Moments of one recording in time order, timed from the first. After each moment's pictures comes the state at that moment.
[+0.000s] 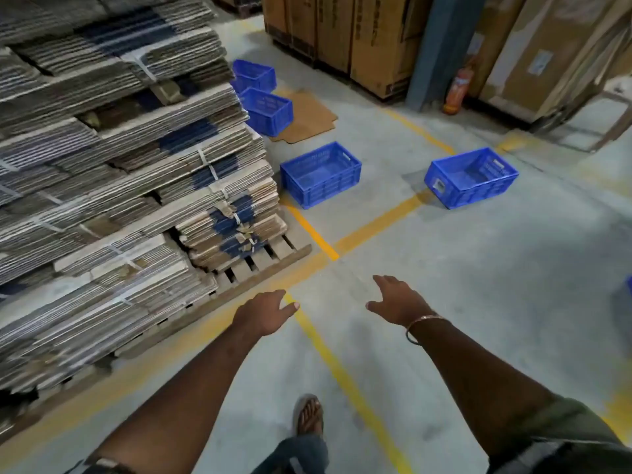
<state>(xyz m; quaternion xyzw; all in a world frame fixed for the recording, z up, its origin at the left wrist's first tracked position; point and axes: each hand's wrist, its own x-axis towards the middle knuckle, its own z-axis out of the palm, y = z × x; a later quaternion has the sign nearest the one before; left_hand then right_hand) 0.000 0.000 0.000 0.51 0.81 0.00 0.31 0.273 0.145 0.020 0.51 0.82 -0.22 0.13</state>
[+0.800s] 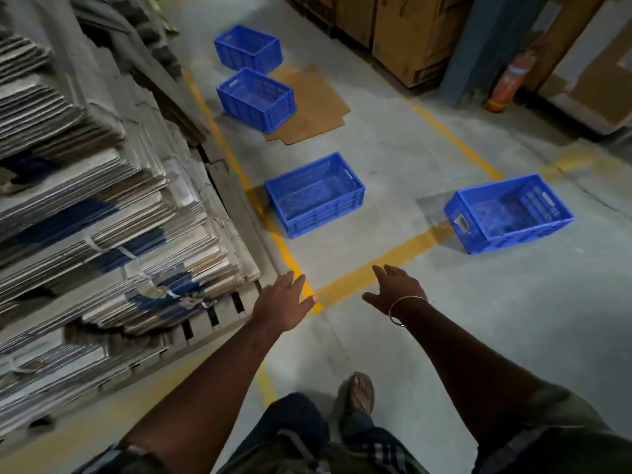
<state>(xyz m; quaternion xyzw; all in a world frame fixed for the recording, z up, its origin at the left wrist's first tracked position) -0.014 0.509 -0.027 0.52 0.81 -0.02 0.26 0.202 0.668 -0.029 0.46 0.85 -0.19 0.18</state>
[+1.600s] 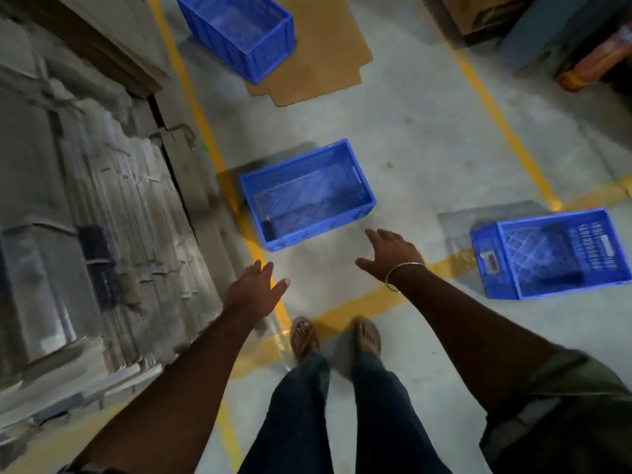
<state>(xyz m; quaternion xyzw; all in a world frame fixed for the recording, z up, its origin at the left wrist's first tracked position) -0.241 0.851 -0.180 0.35 0.86 0.01 0.38 -0.044 1.082 -0.162 0.40 0.86 -0.18 0.25</state>
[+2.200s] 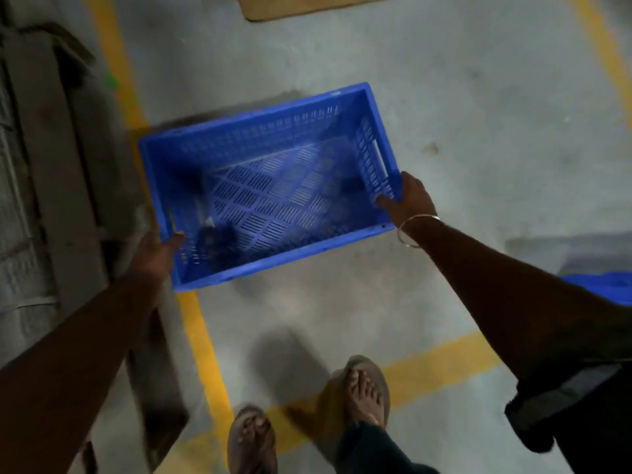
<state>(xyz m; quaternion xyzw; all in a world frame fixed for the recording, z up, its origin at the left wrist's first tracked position) -0.445 0.972 -0.665 -0.09 0.87 0.34 0.36 -0.157 1.354 -0.628 0.54 0.77 -0.34 0.06</state>
